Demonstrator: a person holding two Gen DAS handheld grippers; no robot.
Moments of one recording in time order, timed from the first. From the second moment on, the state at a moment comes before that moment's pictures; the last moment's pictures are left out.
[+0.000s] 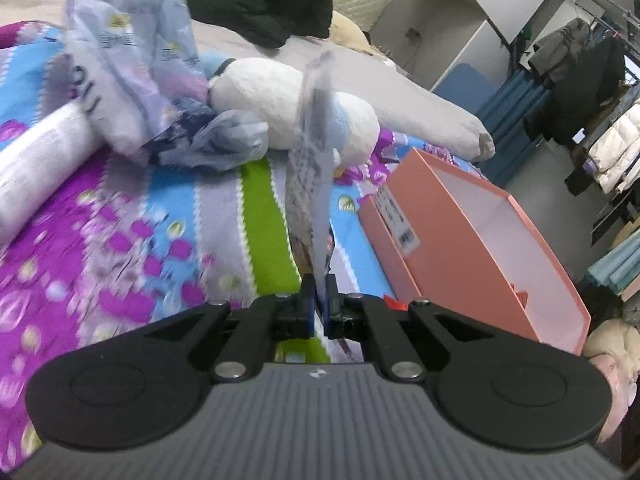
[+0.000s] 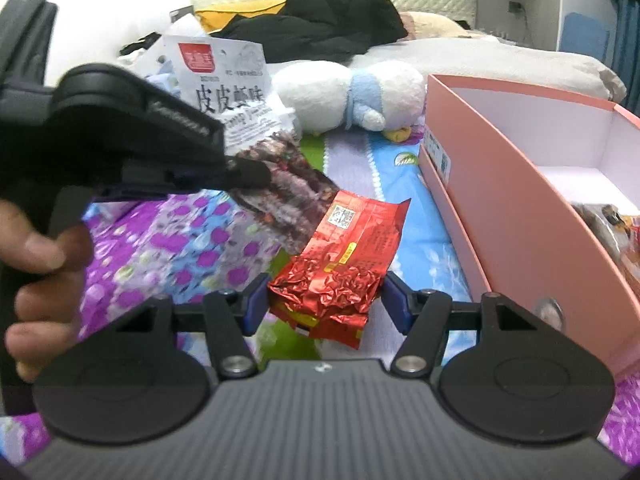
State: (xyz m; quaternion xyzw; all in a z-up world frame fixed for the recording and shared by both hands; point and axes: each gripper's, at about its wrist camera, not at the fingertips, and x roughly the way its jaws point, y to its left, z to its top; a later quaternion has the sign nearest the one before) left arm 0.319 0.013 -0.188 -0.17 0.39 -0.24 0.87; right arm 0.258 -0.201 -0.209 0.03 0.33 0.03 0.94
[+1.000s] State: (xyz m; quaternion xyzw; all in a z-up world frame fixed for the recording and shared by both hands) left arm 0.144 0.018 -0.143 -0.18 0.41 -0.15 0.88; right arm 0.154 -0.242 -0.174 0.05 0.36 0.12 0.92
